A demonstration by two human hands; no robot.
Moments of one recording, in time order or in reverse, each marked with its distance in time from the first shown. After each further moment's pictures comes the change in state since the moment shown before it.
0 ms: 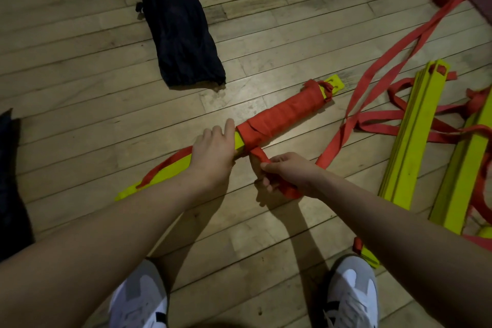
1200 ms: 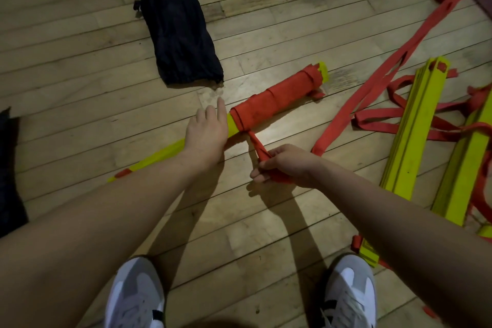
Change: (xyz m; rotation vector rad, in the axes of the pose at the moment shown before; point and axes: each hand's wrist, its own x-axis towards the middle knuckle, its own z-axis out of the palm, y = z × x) left_hand 0.025 -0.009 -0.004 0.195 0.020 -0.027; right_hand 0.005 -0.013 -0.004 0.084 -0.062 0.064
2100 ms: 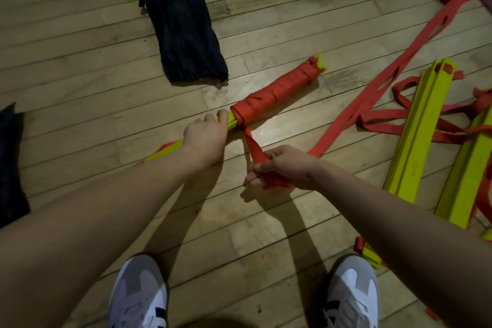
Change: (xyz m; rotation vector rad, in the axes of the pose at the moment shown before) left_hand -0.002 -0.010 0.001 0.021 -0.088 0.014; right_hand -0.006 -0.005 0.012 0.028 -0.099 0.002
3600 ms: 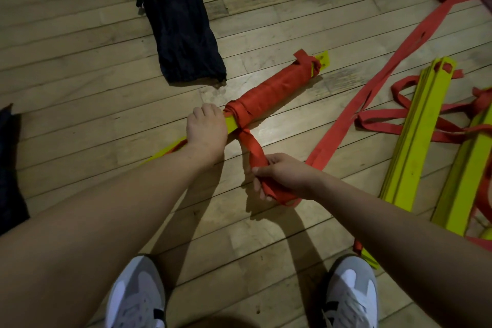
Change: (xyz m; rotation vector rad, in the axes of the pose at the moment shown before) left_hand 0.012 0.012 -0.006 0.103 0.002 -0.141; right_hand -0.005 0.012 0.005 -0.077 -0.062 -0.104
